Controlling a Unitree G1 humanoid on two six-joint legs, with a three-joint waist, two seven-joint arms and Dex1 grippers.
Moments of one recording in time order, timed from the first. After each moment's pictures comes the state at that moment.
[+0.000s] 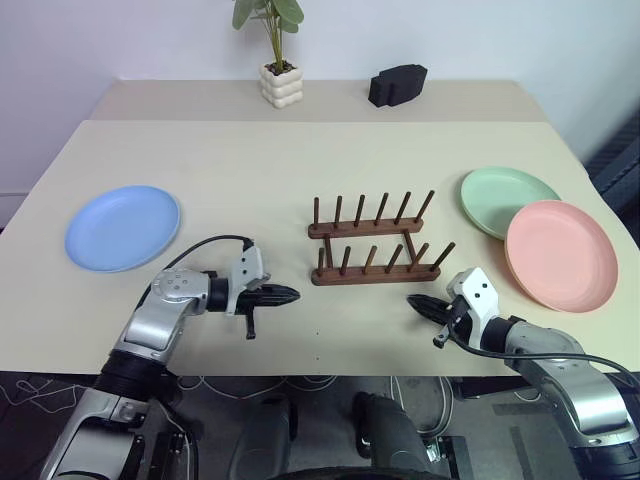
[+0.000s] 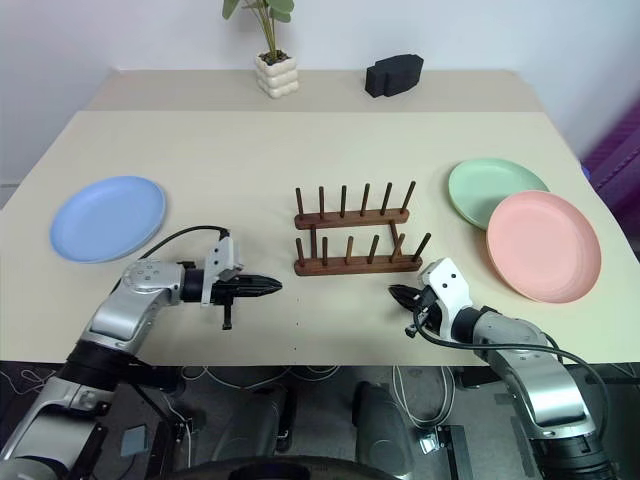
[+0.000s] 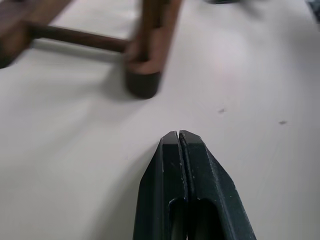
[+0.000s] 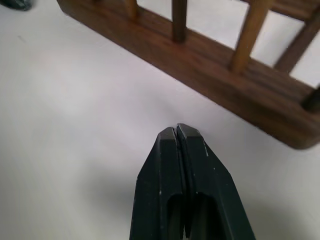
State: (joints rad) left arm -0.35 0.53 -0.20 0.08 -0.21 0.23 -1.20; right arm 0.10 -0.63 -0.05 -0.34 0.35 0.48 0.70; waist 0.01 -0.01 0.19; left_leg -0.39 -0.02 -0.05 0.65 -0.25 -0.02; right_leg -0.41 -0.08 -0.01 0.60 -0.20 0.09
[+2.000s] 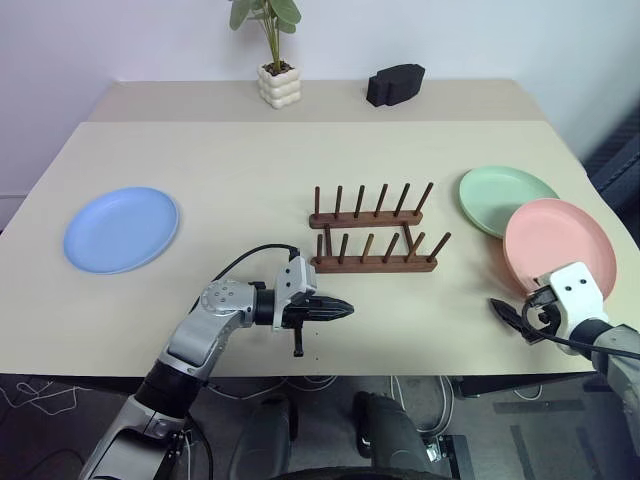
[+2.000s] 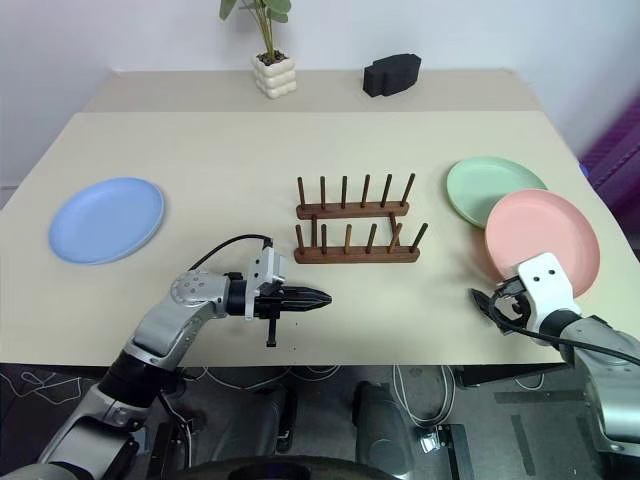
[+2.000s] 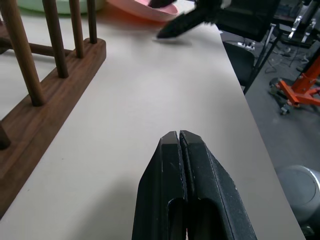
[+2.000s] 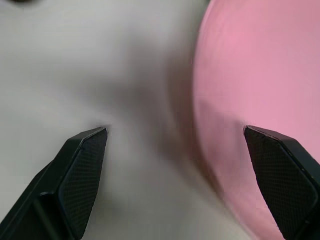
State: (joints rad) left arm -0.32 0.40 -0.30 -0.05 -0.29 0.26 -1.12; right arm 0.19 -0.74 -0.36 -0.24 0.21 0.50 0.55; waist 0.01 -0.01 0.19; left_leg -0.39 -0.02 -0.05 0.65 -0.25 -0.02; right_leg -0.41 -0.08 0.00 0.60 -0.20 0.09
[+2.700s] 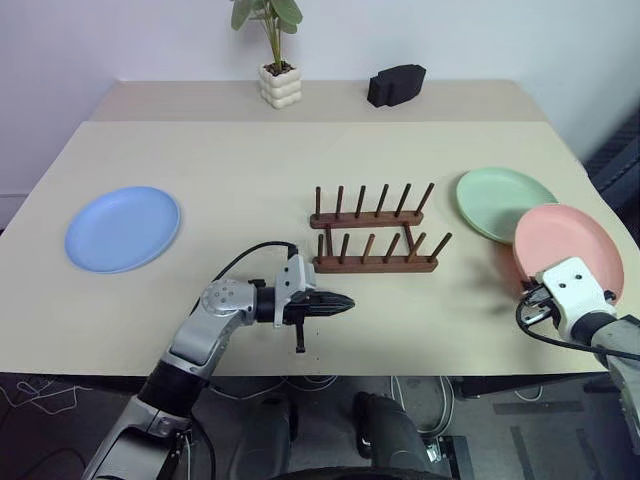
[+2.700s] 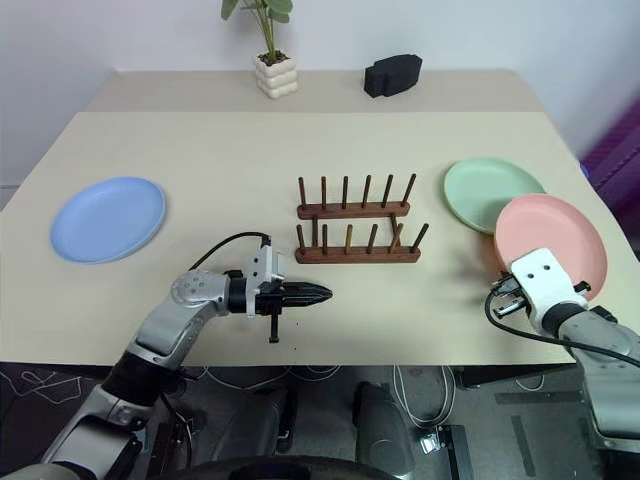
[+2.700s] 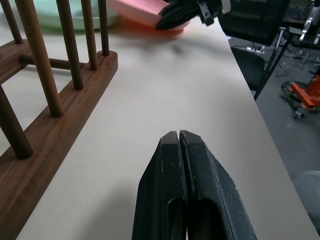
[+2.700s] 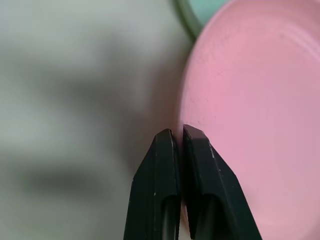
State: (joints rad) left arm -0.32 0.37 -0.30 -0.01 -0.29 0.19 -1.10; right arm 0.20 -0.79 -0.35 -0.28 0.08 0.45 0.50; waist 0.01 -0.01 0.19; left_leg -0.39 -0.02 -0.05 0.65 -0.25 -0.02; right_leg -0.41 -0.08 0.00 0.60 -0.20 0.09
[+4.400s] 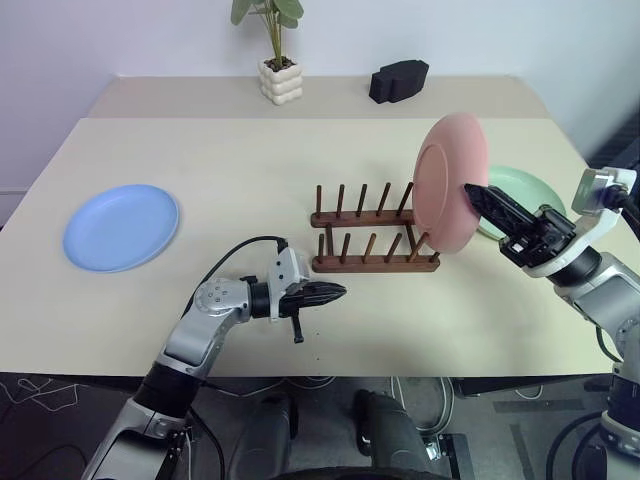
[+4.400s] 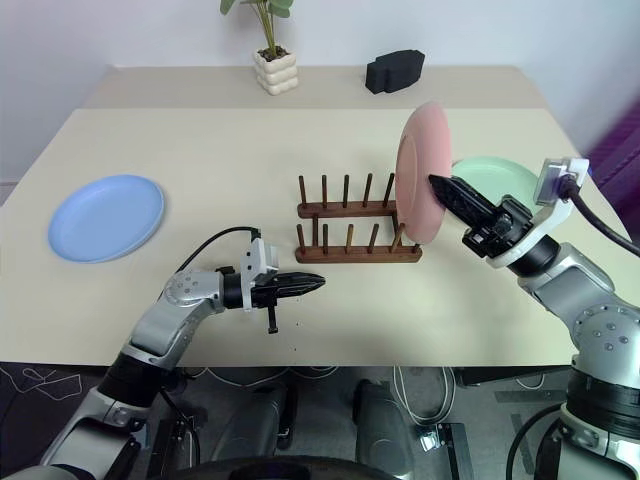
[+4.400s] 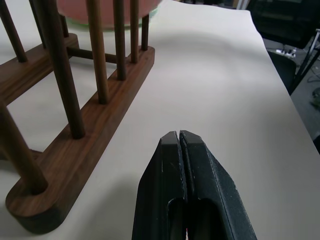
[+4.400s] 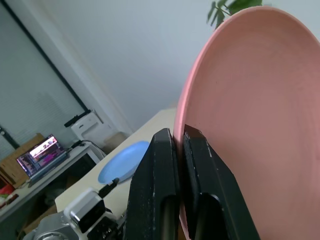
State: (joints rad) left arm -0.31 0.38 -0.26 -0.03 -0.27 0.19 -1.02; right arm -0.21 -0.64 -0.48 -0.26 1.30 0.79 0.61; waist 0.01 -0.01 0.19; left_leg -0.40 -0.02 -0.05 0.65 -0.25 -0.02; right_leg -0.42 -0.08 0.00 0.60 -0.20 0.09
